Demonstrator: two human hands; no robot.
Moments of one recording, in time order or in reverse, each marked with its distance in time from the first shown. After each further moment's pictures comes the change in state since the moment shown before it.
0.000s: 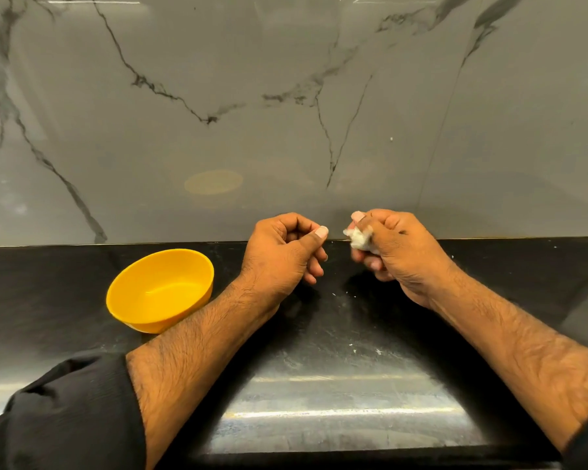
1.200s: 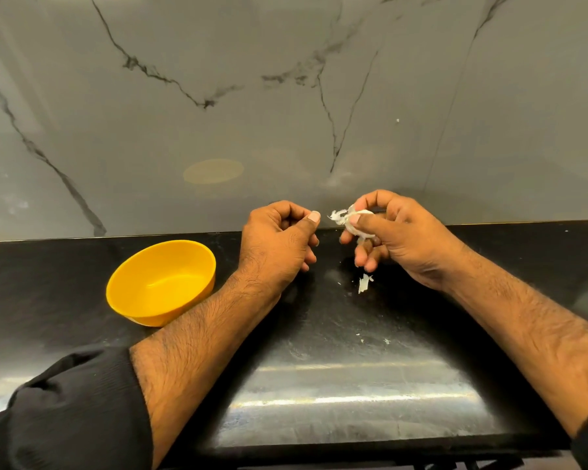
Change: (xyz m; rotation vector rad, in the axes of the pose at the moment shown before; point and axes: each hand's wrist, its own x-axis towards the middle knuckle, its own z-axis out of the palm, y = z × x) left_hand 0.005 -0.005 -0.001 0.106 0.158 0.002; right_hand 0.003 -0.004 -0.002 0.085 -0.125 0.001
